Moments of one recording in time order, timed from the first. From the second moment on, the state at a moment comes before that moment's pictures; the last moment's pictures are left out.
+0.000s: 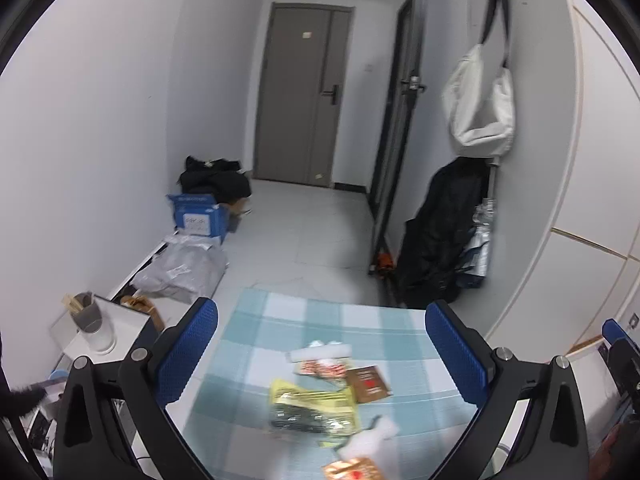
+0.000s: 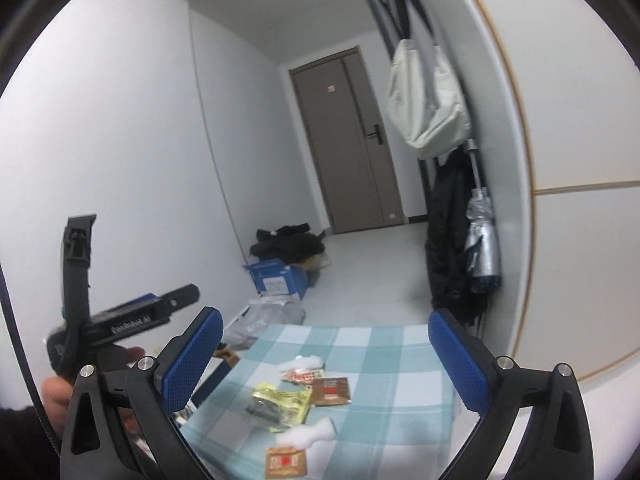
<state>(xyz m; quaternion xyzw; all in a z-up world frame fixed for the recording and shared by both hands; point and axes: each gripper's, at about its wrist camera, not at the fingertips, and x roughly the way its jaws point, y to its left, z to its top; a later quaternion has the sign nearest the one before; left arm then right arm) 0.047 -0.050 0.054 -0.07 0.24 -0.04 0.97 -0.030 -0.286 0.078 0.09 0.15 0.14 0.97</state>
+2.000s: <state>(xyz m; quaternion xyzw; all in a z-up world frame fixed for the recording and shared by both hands) 0.086 0.060 -0.035 -0.16 0.39 0.00 0.91 0.042 -0.133 -0.142 -0.13 0.50 0.17 0.84</state>
